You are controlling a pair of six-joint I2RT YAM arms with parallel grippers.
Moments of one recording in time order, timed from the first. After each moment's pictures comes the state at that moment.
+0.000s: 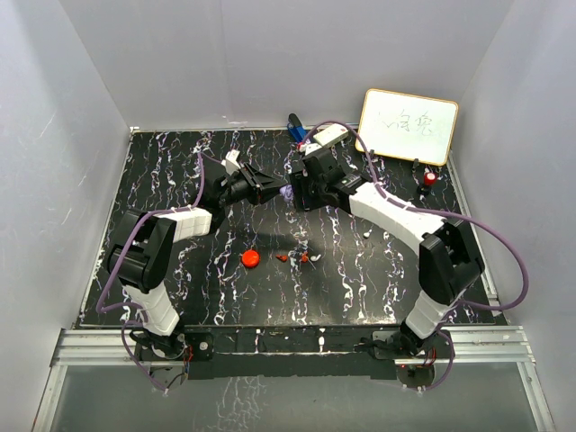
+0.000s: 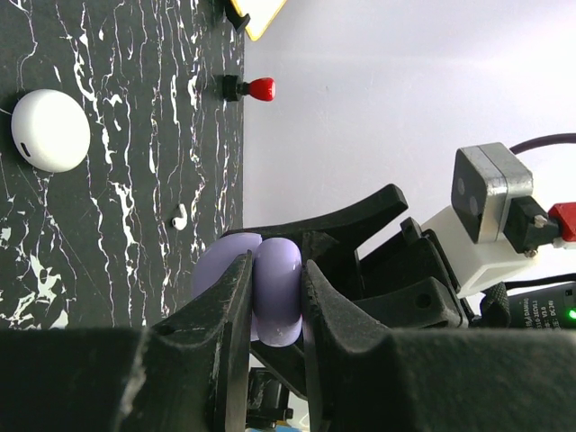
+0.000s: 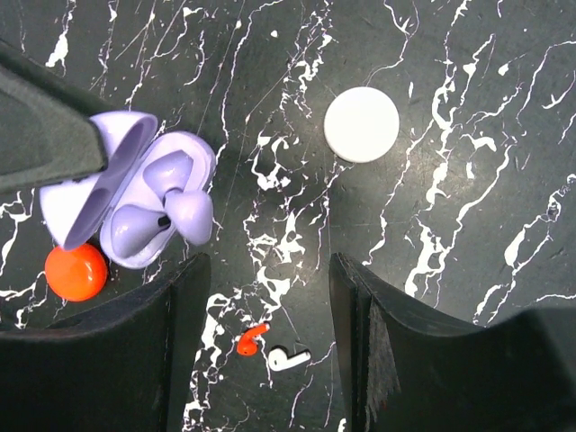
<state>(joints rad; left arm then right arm) -0.36 1.77 0.88 0.71 0.64 -1.39 0.62 1.68 1.34 -0.47 0.06 0.28</state>
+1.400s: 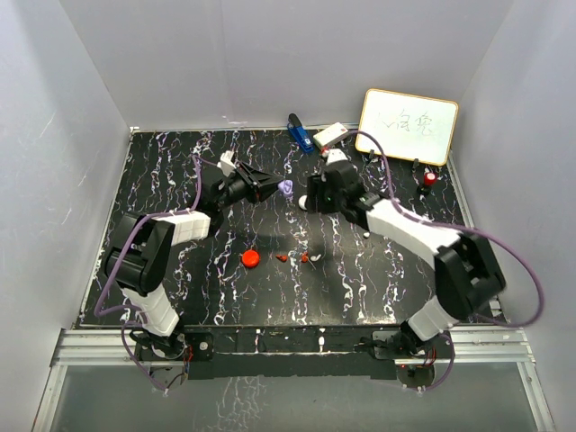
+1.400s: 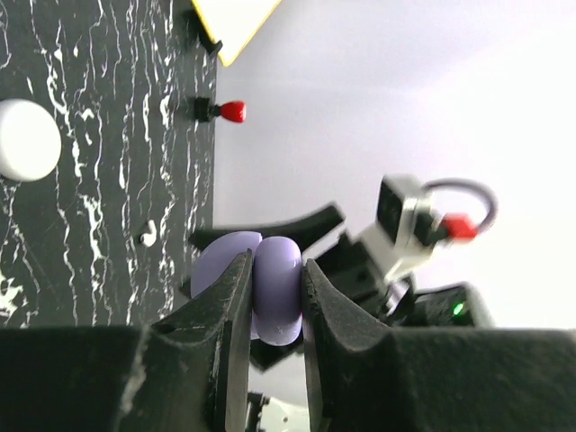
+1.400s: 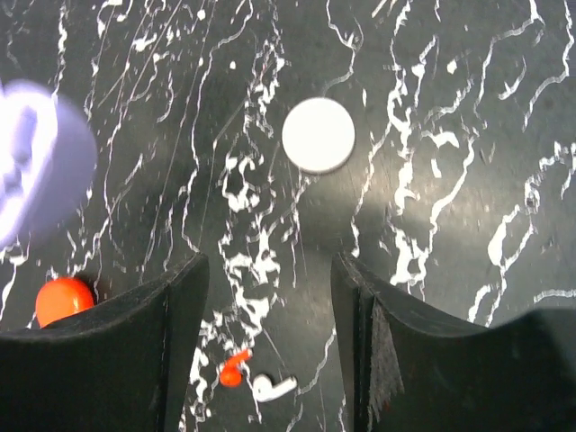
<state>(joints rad) -0.36 1.74 0.84 0.77 0.60 -1.47 0.57 1.63 1.19 -0.28 0.07 0.35</state>
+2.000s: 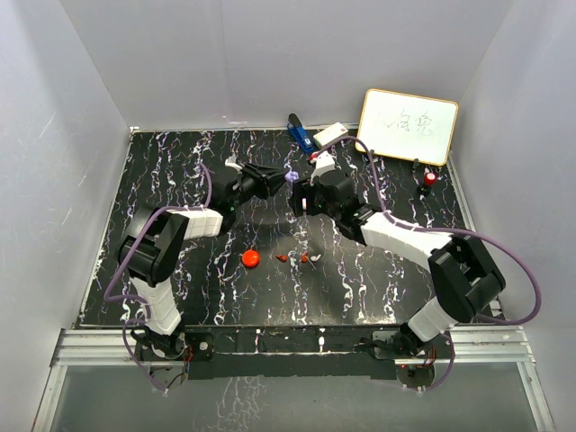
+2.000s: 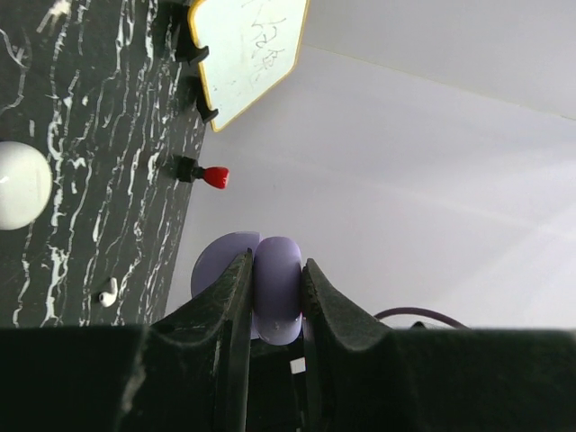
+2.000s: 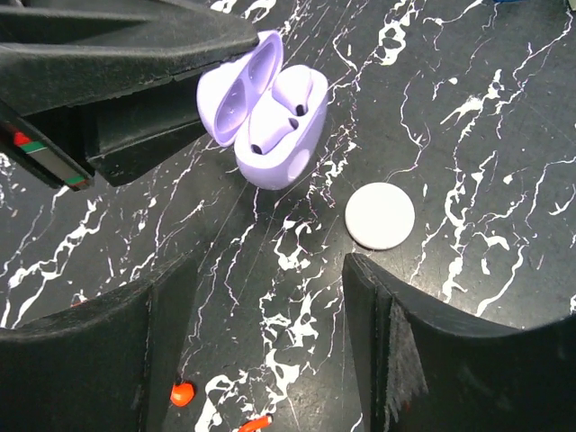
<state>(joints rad) -0.42 1.84 0.90 0.80 0.33 -1.69 0.63 1.52 0.94 0.16 0.05 0.24</state>
